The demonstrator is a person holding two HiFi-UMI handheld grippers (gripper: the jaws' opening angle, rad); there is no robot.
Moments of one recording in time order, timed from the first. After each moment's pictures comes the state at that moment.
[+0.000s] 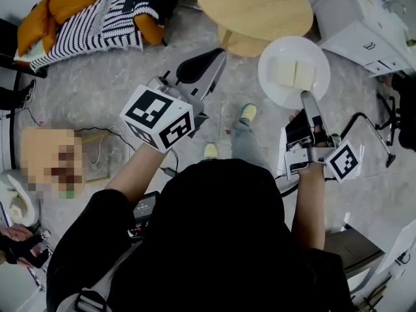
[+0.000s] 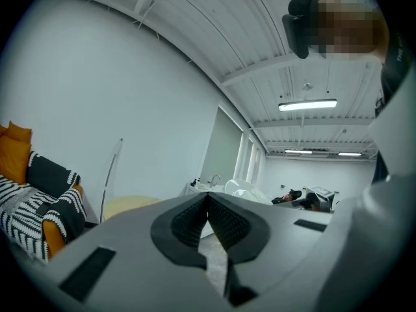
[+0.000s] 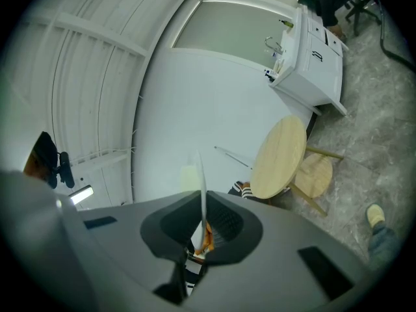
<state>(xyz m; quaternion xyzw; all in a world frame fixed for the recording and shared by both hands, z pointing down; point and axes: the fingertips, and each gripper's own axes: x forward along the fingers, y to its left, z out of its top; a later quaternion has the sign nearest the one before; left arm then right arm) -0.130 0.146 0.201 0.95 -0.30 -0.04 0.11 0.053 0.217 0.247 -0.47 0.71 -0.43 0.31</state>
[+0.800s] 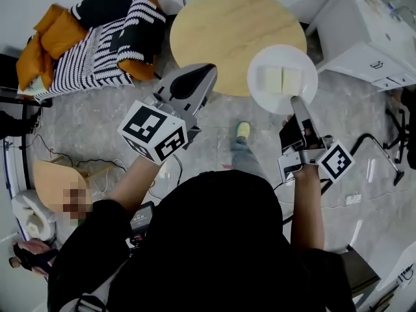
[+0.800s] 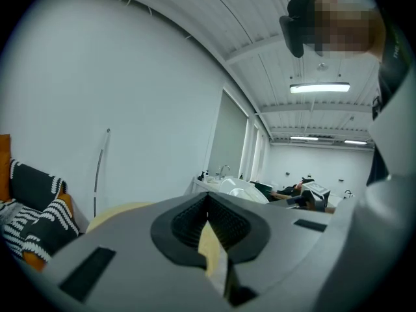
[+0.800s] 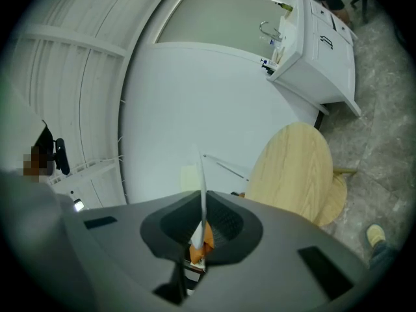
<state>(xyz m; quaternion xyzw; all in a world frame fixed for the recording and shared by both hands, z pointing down) 0.015 -0.069 0.220 0.95 -0.30 0.03 0.11 0.192 -0.006 0.282 -0.46 0.69 -0.45 0.31</state>
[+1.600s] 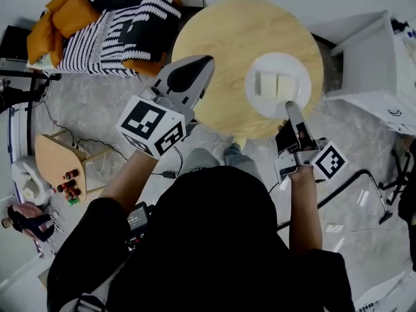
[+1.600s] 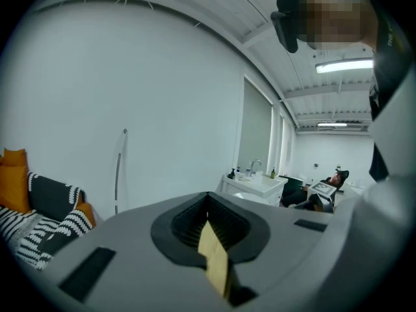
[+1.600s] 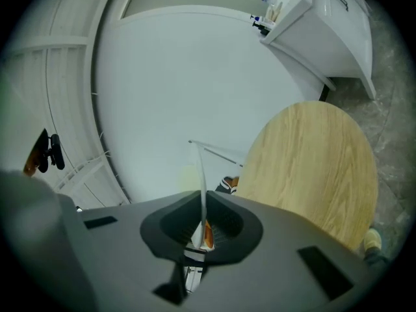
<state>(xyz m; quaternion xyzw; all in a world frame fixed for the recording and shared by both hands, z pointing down) 0.030 -0.250 0.242 0.91 -0.39 0.06 0.11 0.210 -0.194 0.338 -0.40 0.70 -0.55 0.25</state>
